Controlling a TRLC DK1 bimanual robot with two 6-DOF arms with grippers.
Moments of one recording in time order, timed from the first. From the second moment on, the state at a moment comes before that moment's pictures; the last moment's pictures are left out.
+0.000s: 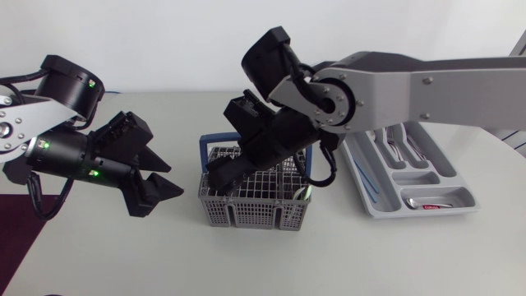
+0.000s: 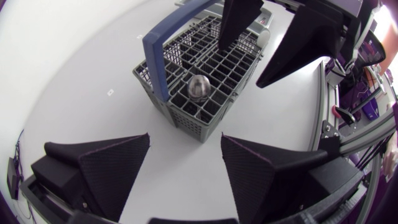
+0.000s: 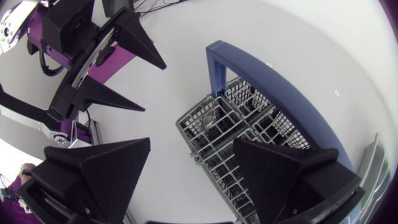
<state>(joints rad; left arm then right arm) -0.23 1.25 0.91 -0.71 0.41 0.63 0.79 1.71 1.32 -0.53 -0.31 0.03</state>
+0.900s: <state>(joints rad) -0.16 1.35 0.86 -0.61 0.51 0.75 0.92 1.60 1.14 -0.23 -0.02 0.22</state>
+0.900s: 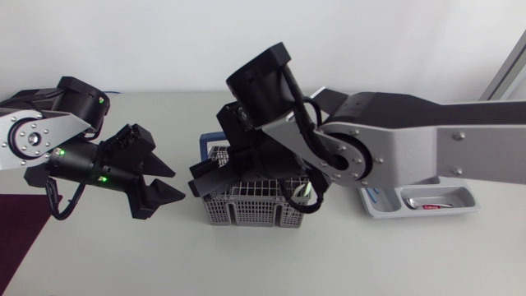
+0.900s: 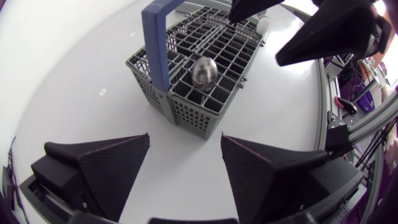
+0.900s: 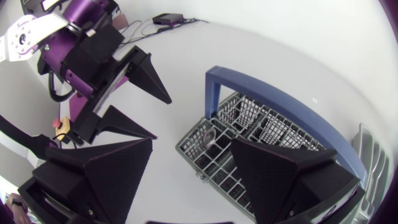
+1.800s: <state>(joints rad) -0.15 1.40 0.83 -0.56 0.52 0.75 0.96 1.69 1.01 0.04 0.09 0.33</state>
